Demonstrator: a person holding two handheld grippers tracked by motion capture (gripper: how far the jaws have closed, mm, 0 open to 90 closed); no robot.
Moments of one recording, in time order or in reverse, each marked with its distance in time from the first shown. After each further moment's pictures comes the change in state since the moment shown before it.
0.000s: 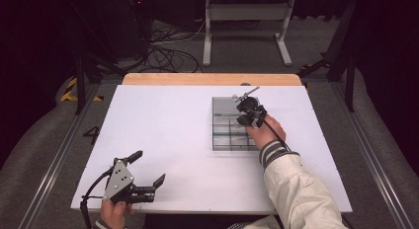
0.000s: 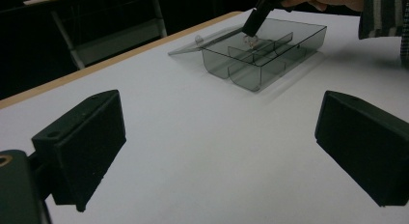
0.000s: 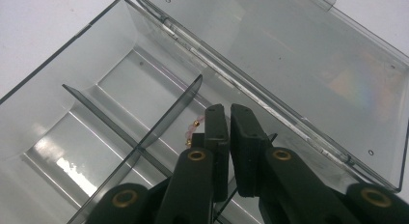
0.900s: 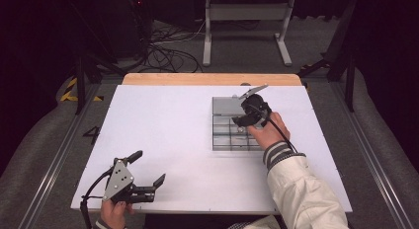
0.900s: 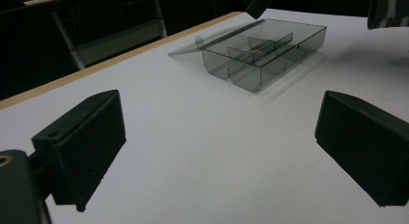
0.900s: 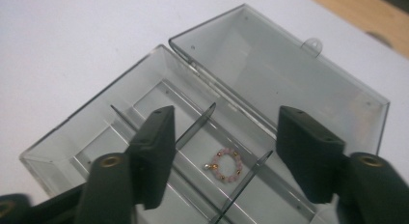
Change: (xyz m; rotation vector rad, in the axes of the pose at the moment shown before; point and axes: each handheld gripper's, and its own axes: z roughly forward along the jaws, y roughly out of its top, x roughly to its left) left arm 0.000 0.000 0.000 -0.004 0.000 -0.003; right arm 0.003 -0.002 -0.034 -0.155 0.036 -0.041
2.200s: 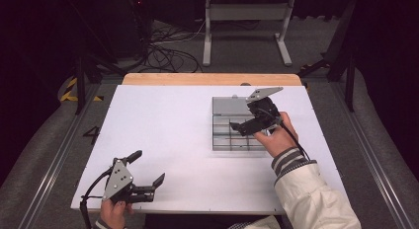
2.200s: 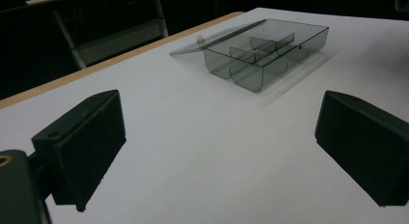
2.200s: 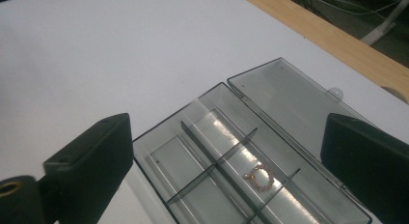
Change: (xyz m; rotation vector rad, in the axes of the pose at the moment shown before) left arm 0.001 0.000 0.000 -0.002 0.006 -0.002; right arm 0.018 -0.005 -0.053 -0.170 0.123 -0.071
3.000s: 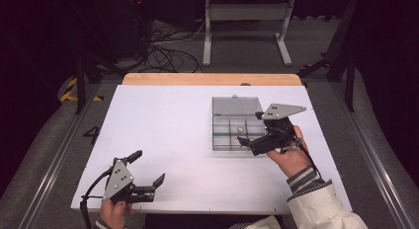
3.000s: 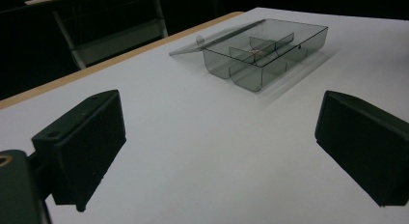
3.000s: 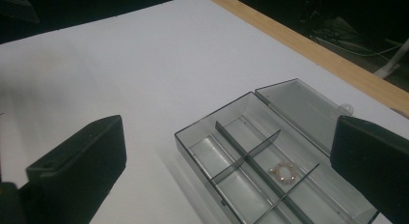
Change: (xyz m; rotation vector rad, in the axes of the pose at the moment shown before) left arm 0.000 0.000 0.000 0.000 -0.003 0.003; right arm 0.028 -0.033 -0.046 -0.155 0.046 -0.035
